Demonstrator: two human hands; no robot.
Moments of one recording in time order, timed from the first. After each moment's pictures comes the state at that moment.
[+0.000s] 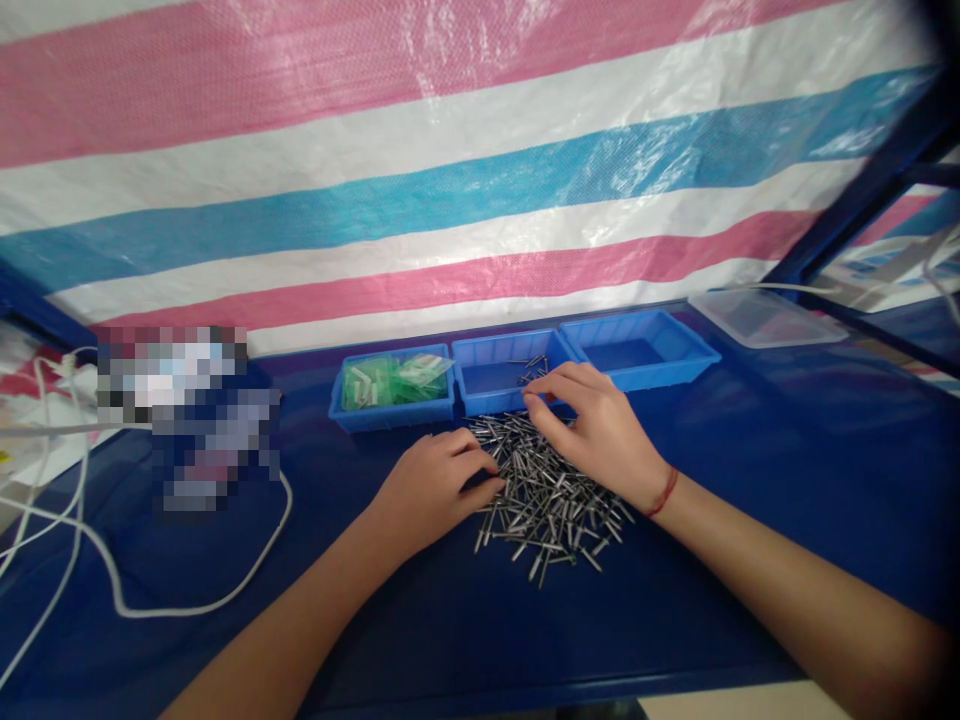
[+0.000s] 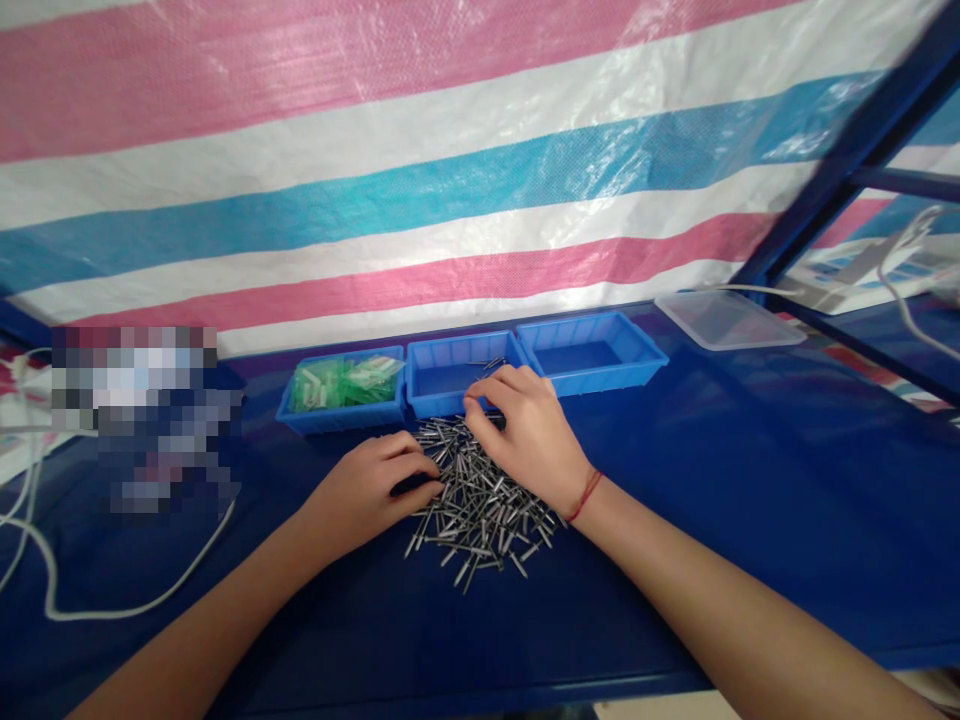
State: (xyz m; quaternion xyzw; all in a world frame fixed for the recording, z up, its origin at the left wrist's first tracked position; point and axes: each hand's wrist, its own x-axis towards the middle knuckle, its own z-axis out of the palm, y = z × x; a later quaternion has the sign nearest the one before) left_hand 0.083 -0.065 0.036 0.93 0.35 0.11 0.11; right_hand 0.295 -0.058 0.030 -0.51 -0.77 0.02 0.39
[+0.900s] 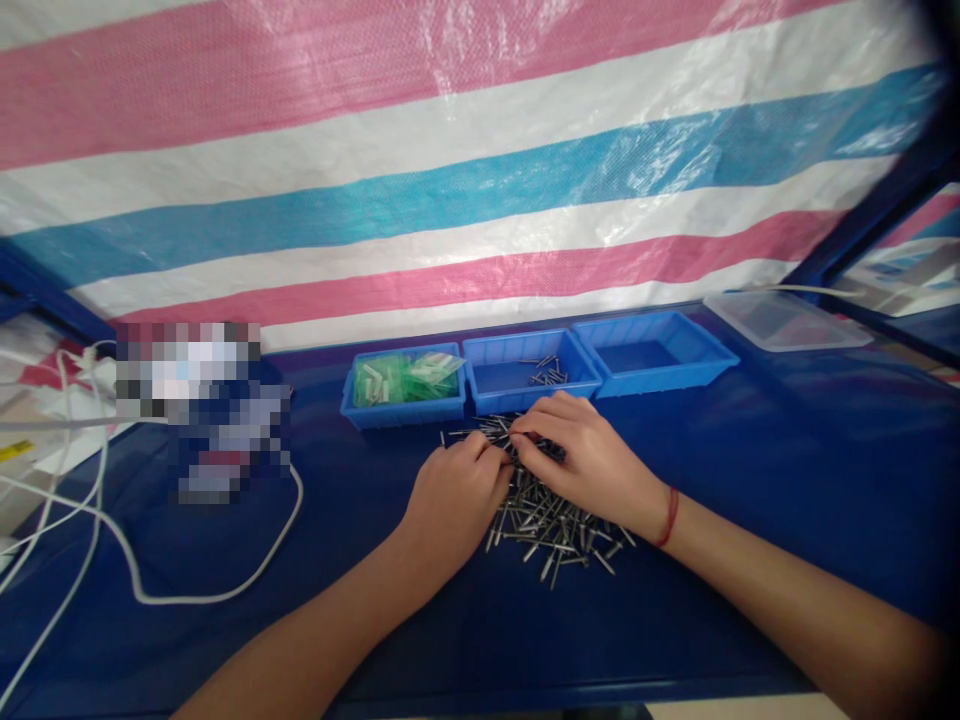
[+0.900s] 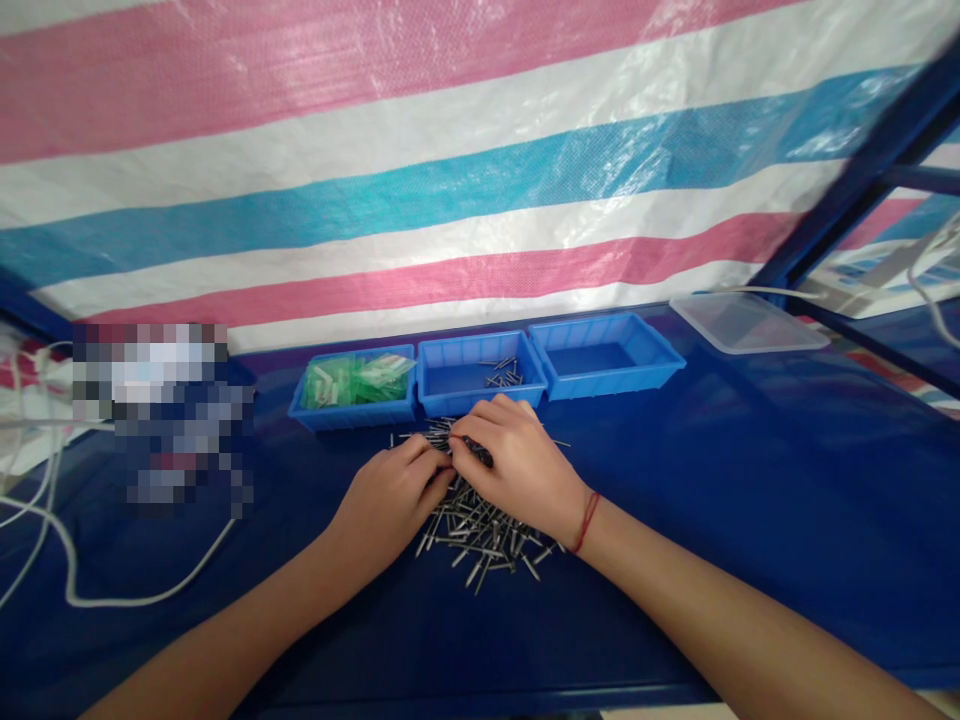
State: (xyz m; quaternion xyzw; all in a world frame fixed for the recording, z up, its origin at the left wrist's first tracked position) left_hand 0.101 -0.082 0.029 0.89 0.46 0.07 0.02; right_hand 0.277 -0.072 0.025 -0.45 -0.83 0.09 0.32
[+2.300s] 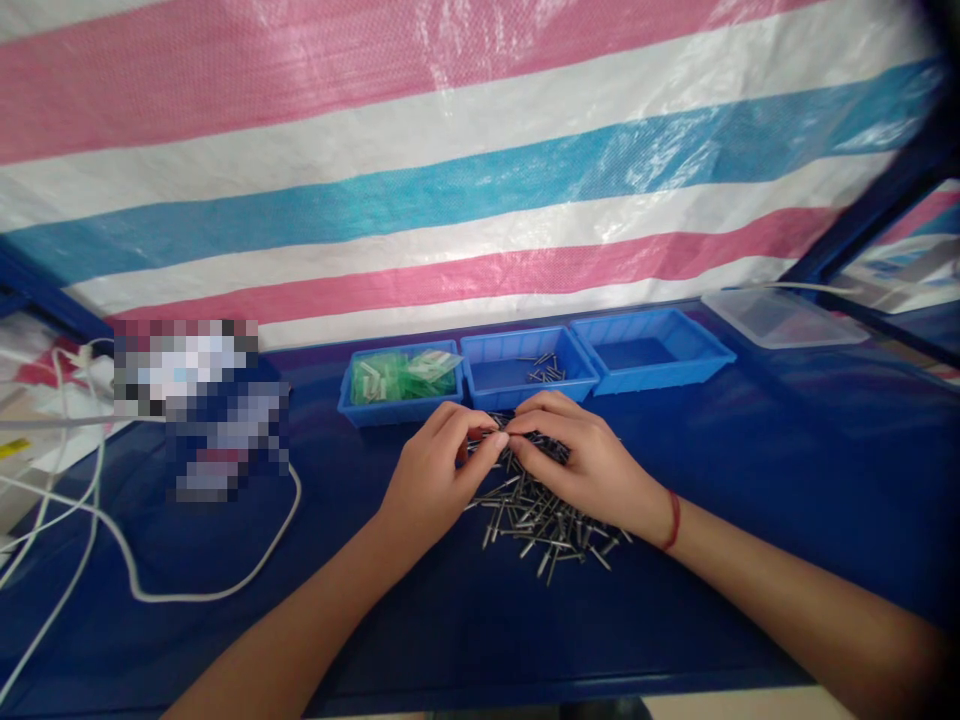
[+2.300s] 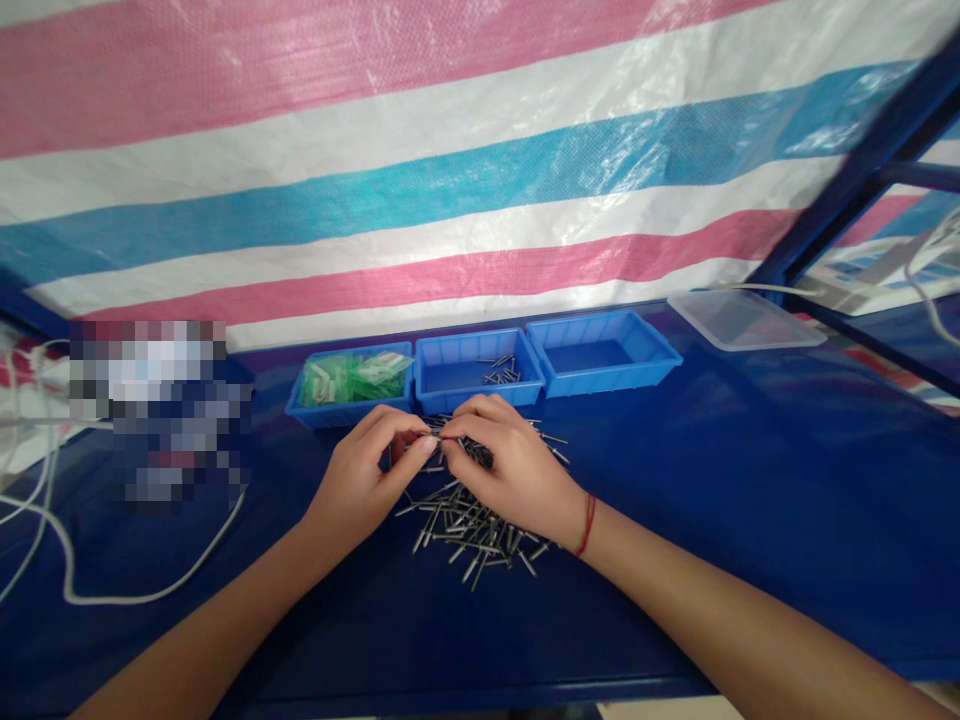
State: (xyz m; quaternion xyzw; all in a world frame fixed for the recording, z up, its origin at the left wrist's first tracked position) left_hand 0.089 -0.074 0.044 0.83 0.43 0.31 0.16; right_hand 0.274 -0.078 0.031 -0.38 -0.81 0.15 0.41
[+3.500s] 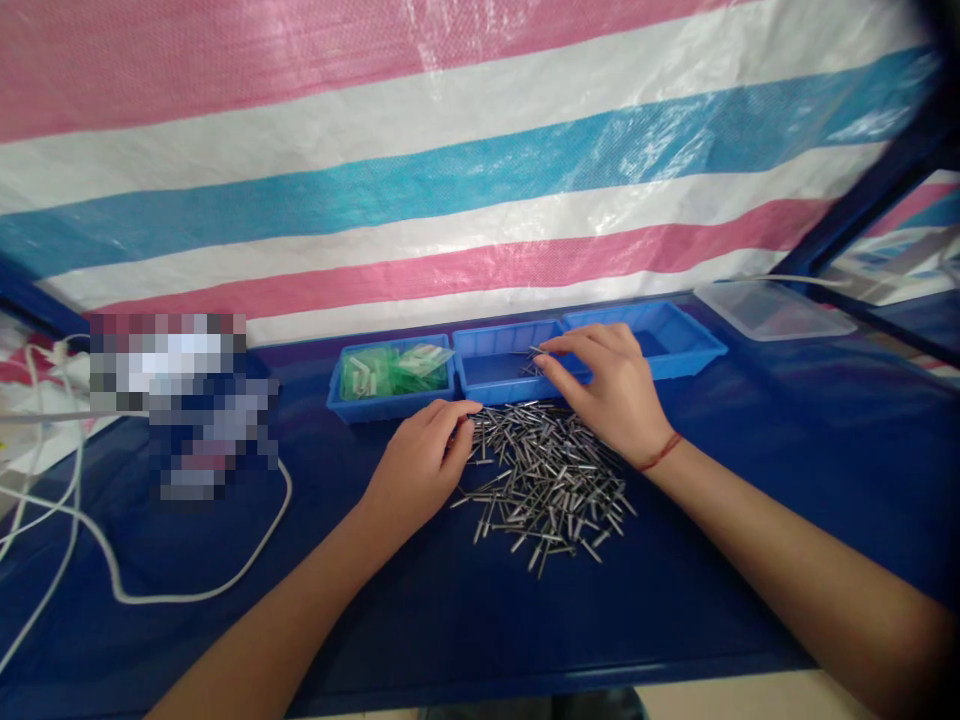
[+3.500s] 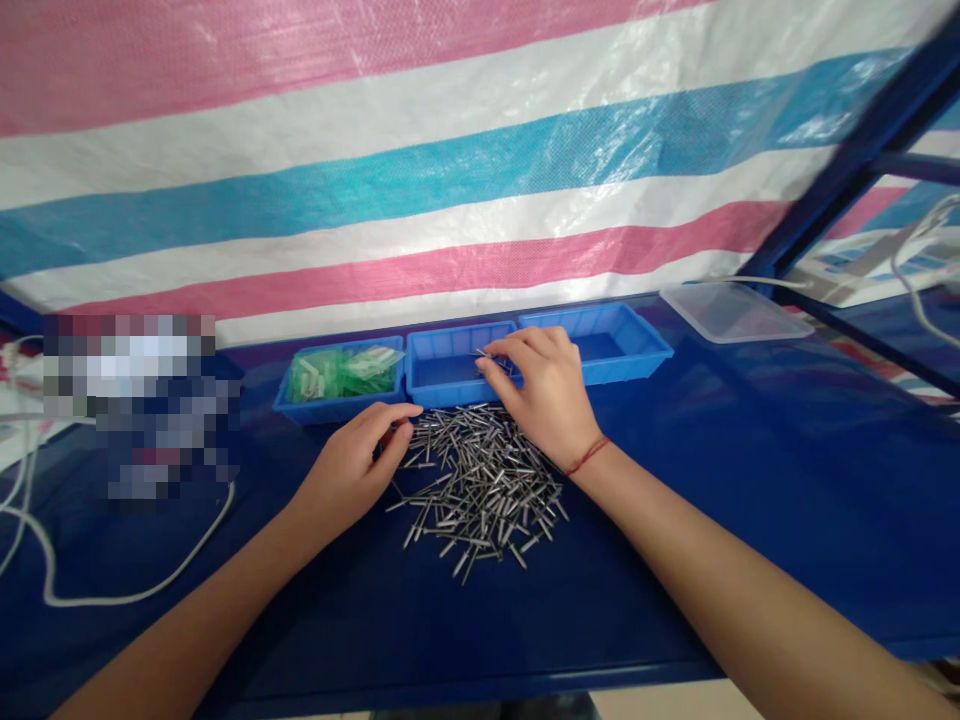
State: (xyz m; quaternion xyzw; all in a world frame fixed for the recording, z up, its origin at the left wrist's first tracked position) left_hand 0.084 -0.063 0.037 0.85 0.45 0.25 0.13; right_hand 0.312 -0.035 0.027 -0.52 -0.73 -0.06 0.43
